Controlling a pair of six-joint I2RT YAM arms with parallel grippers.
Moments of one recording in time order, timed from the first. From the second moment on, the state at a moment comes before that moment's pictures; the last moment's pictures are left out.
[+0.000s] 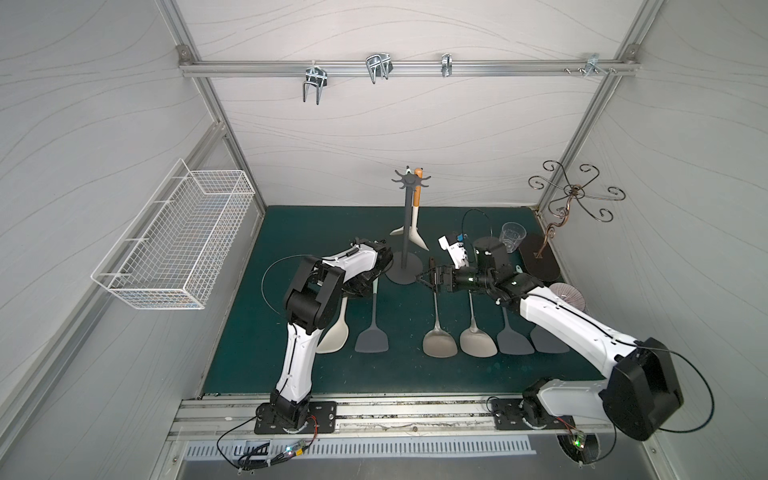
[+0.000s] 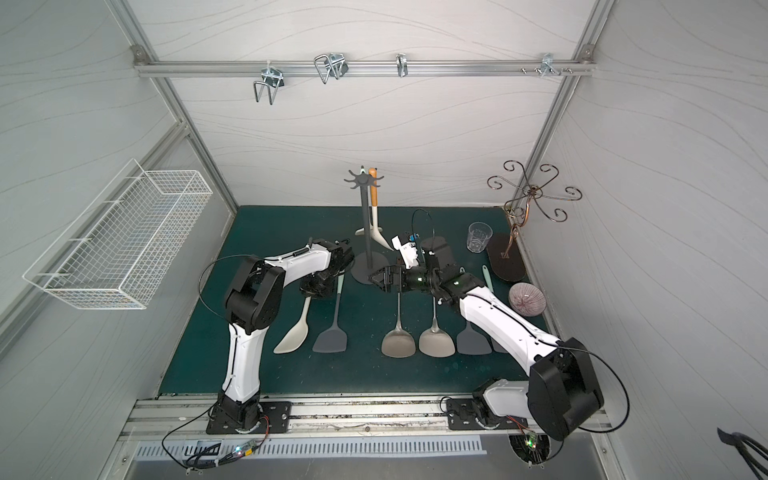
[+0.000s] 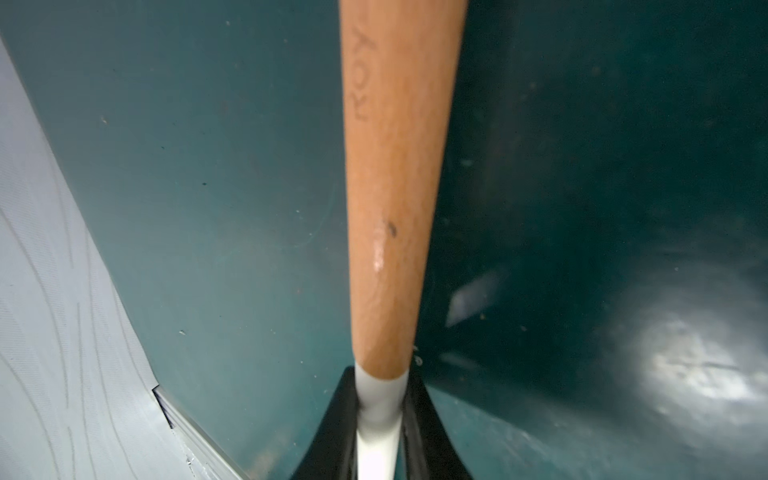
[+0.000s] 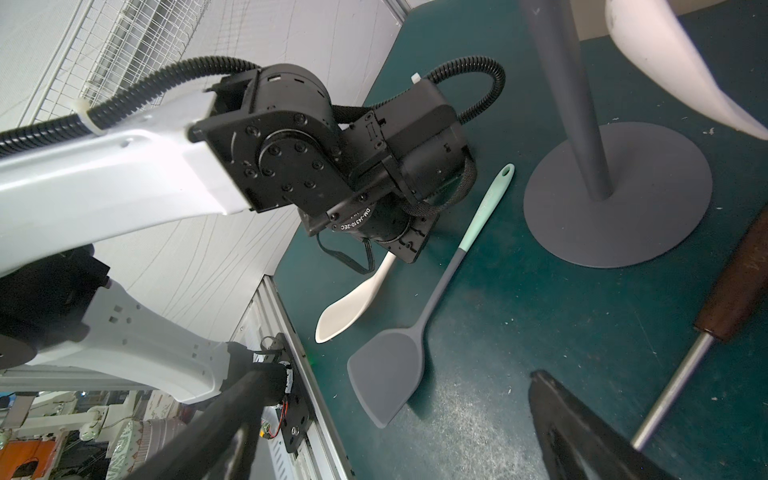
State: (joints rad) left arm -0.49 2.15 1.55 -1.21 -0.47 -0.56; right arm 0.58 1.29 0.92 -0.16 -0.62 0.45
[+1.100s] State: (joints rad) left arm -0.49 1.51 1.42 -1.10 -0.31 -0.52; right arm 0.63 1.12 0.96 -0.30 -0.50 0.38
